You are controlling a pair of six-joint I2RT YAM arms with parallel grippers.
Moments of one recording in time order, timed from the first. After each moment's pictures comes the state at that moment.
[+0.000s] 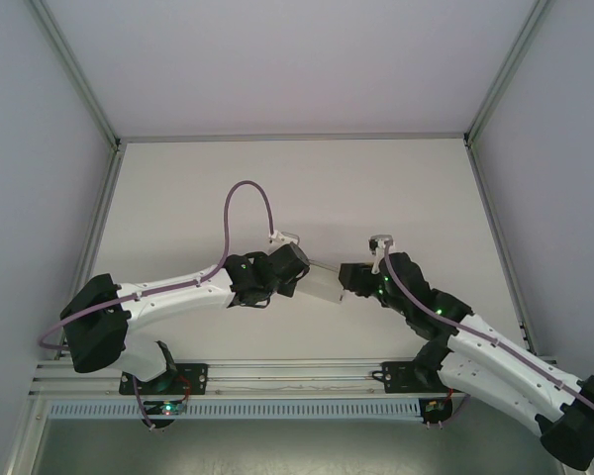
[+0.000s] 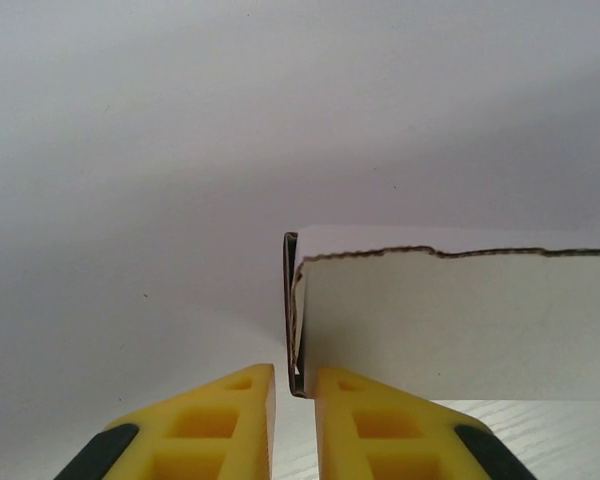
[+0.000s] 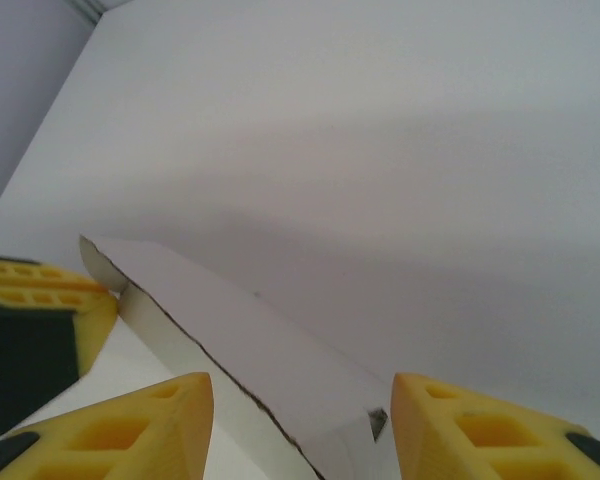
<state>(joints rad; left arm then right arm) -1.00 1.47 0.99 -0.54 -0.32 -0.63 0.74 0.69 0.46 -0.34 0.08 0.66</state>
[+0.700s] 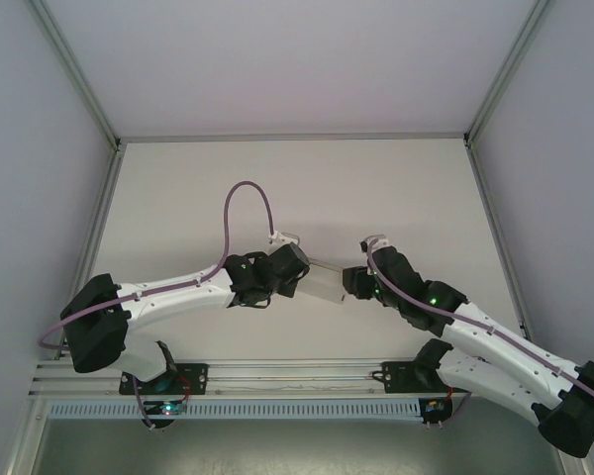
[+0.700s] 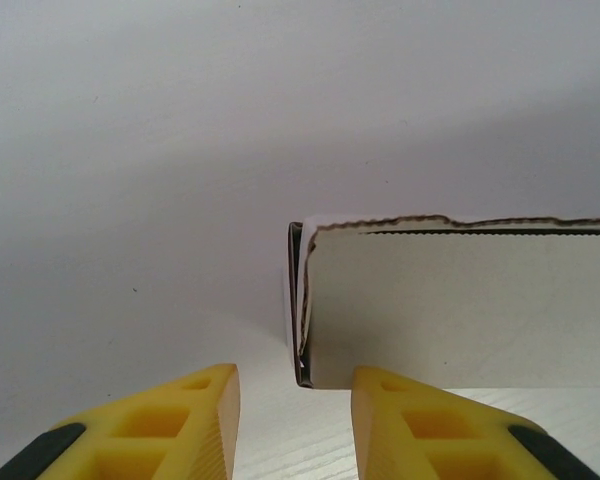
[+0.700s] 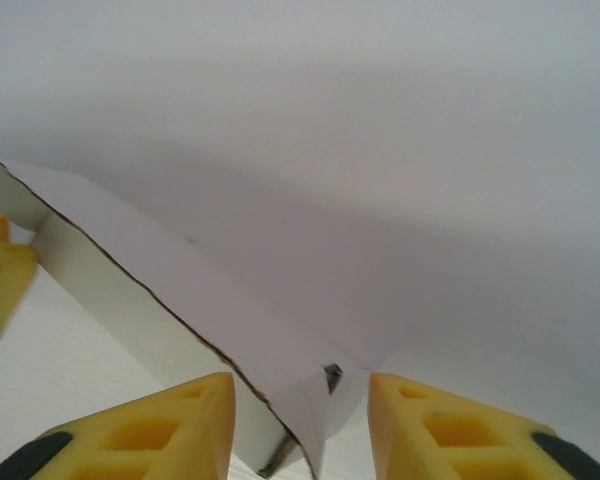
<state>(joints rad) -1.00 1.47 0.99 -0.54 -0.30 -0.63 0.77 0.81 0.60 -0.54 0.14 0.56</state>
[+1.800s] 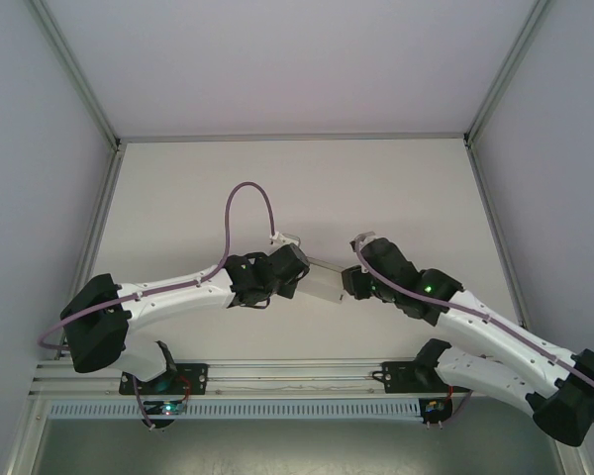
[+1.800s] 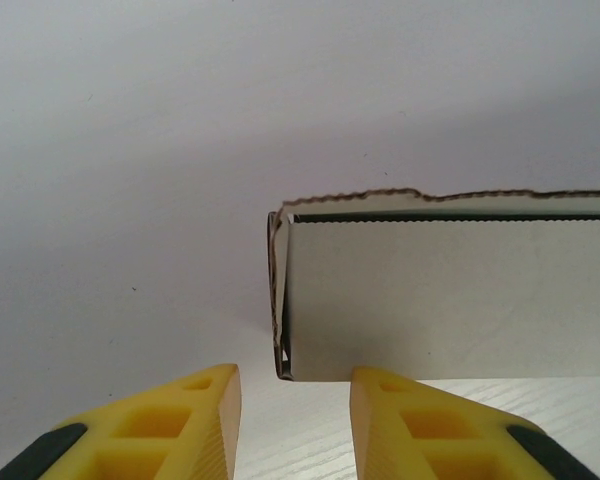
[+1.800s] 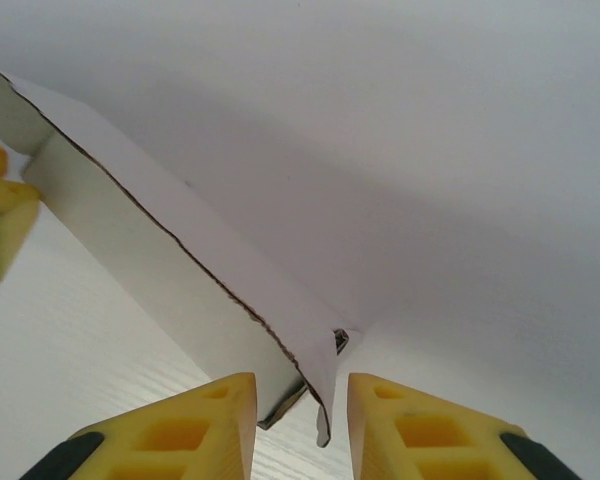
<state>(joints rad) -1.00 1.47 0.98 -0.54 -0.29 -0.61 0.78 0.91 0.71 -0.67 0.10 0.46</state>
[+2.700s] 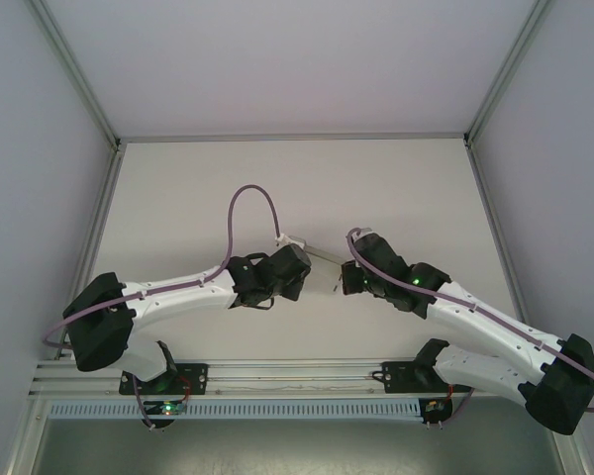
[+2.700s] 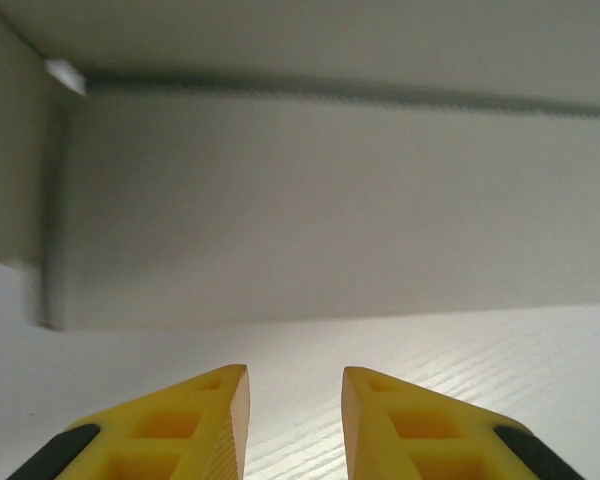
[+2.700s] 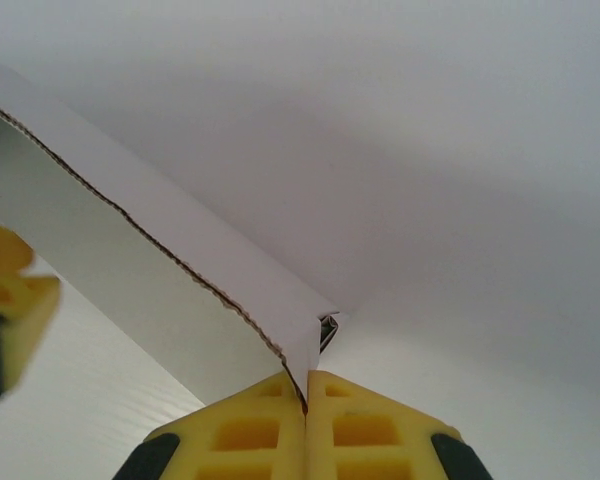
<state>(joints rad) -1.00 1.48 0.97 -0.46 -0.19 -0.60 0.78 0.99 0.72 -0.59 0.12 0.55</state>
